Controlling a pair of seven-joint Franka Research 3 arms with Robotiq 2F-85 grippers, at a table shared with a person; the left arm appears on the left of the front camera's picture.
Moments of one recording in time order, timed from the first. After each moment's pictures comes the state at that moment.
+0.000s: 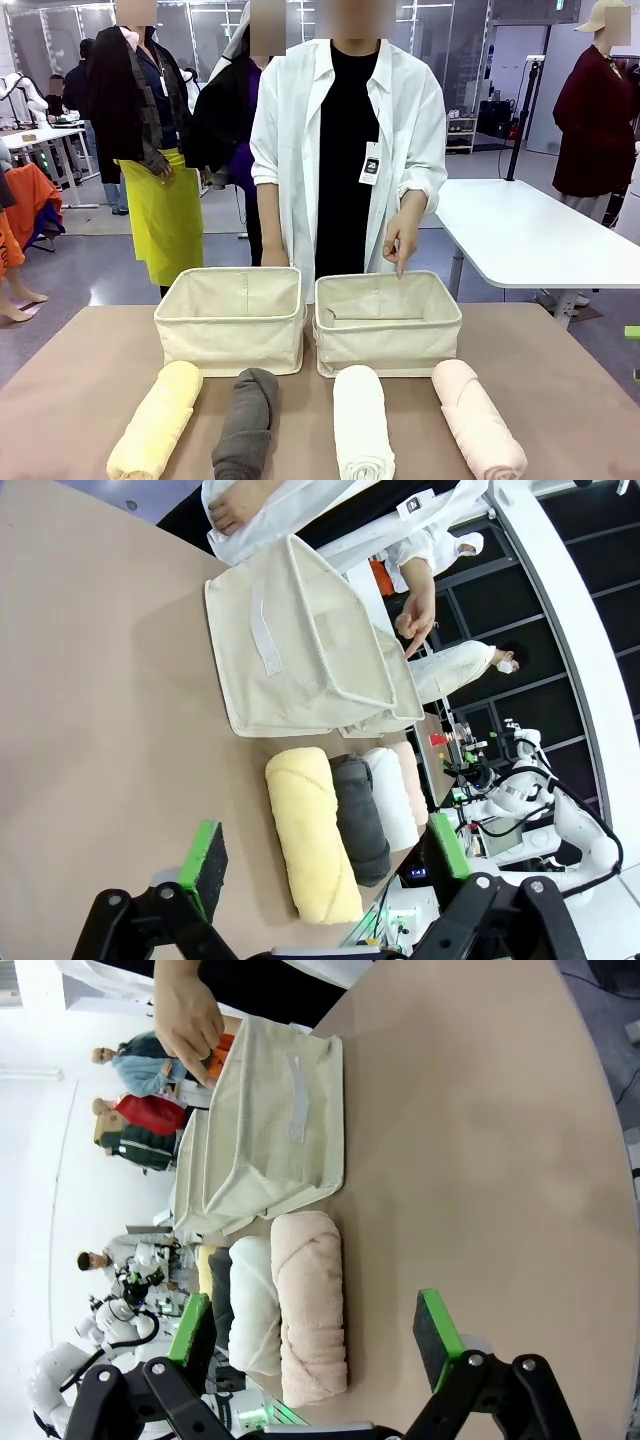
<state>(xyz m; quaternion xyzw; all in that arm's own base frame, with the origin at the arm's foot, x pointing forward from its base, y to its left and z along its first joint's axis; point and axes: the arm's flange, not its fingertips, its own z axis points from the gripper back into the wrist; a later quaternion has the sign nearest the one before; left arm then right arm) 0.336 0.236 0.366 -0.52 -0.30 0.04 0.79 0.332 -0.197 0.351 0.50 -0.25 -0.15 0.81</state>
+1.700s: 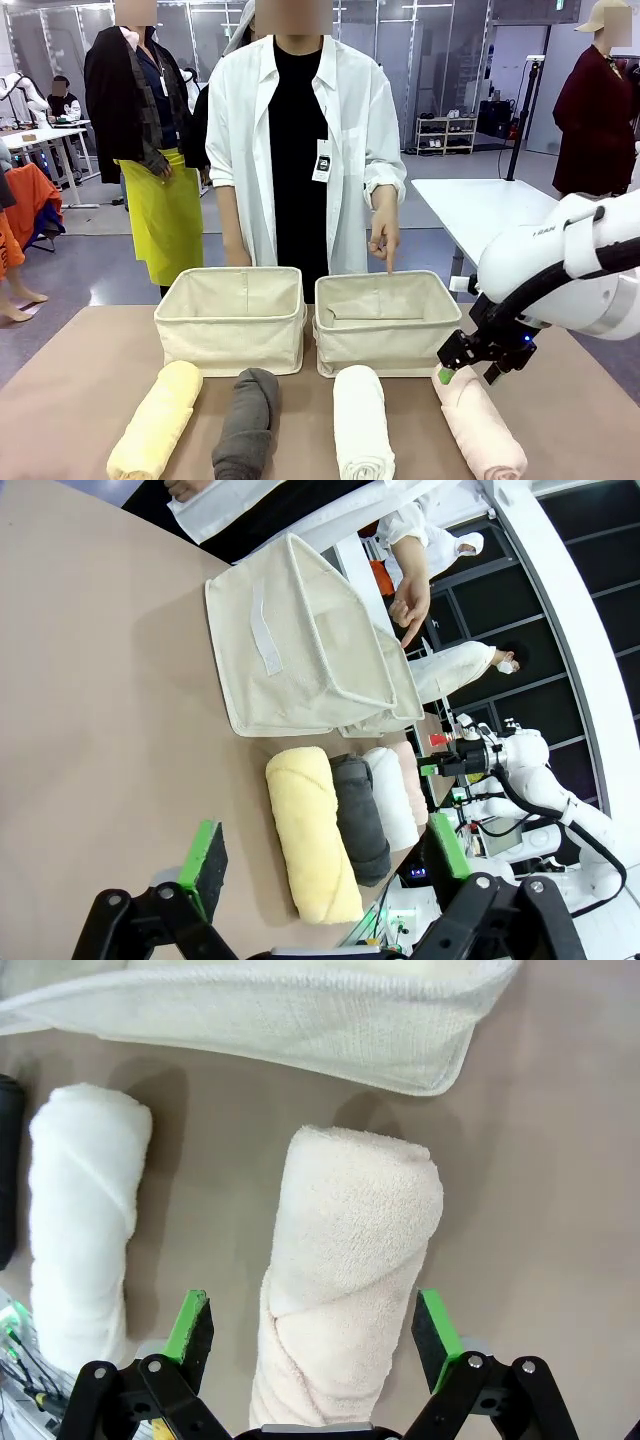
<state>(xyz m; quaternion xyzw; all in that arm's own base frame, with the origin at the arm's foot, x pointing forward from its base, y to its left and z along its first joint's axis) 0.336 0.236 0.366 -0.52 -0.30 0.04 0.79 0.402 0.115 0.368 0.13 -0.09 0.11 0.98</state>
